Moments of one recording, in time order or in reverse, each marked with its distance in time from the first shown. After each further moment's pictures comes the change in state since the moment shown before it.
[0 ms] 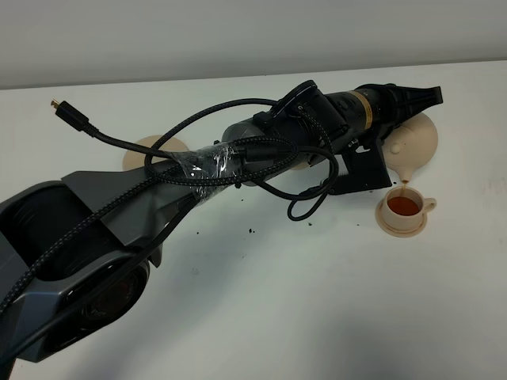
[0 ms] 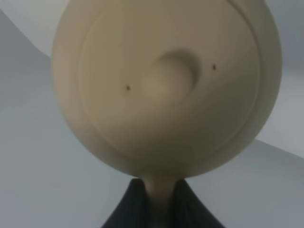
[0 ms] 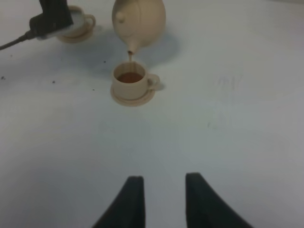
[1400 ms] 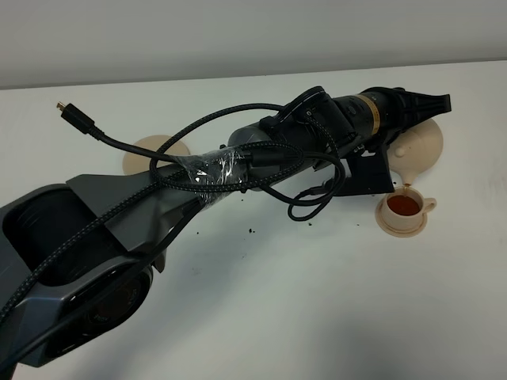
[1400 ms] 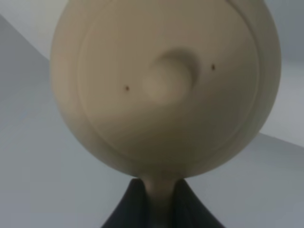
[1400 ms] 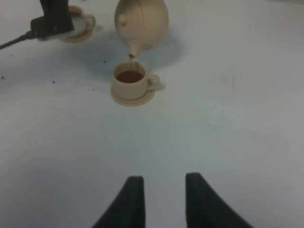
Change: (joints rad) left arm -0.020 0.000 0.000 0.068 -0.001 0.000; right arm 0.000 0.000 0.000 0.000 0.000 0.000
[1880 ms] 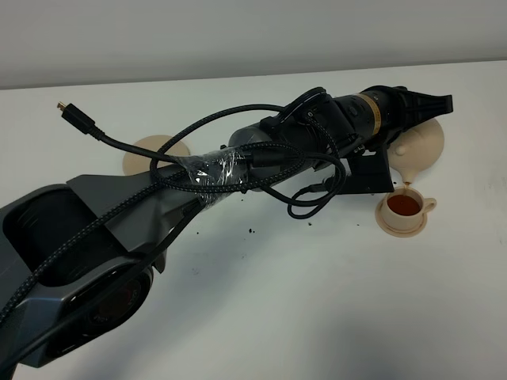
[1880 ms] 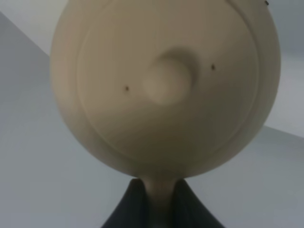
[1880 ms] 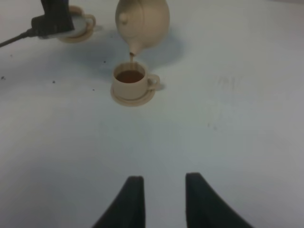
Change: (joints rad) left arm -0.001 0.000 0.000 0.026 -0.015 -0.001; right arm 0.000 0.000 0.000 0.000 0.000 0.000
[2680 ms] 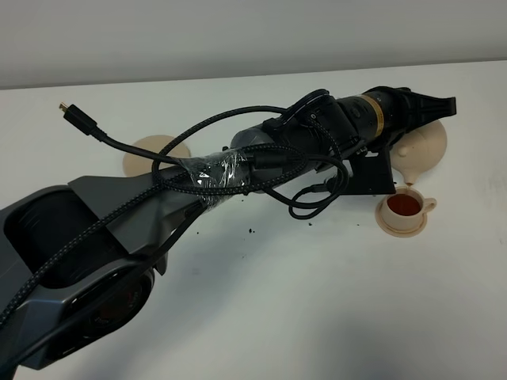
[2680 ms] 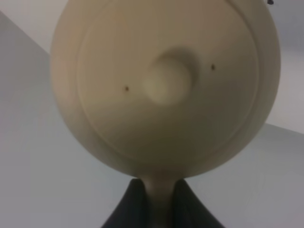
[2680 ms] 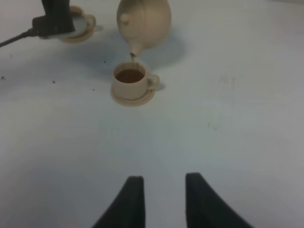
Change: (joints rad) left arm -0.008 0.000 0.000 0.010 -0.002 0.001; right arm 0.000 0.000 0.000 0.000 0.000 0.000
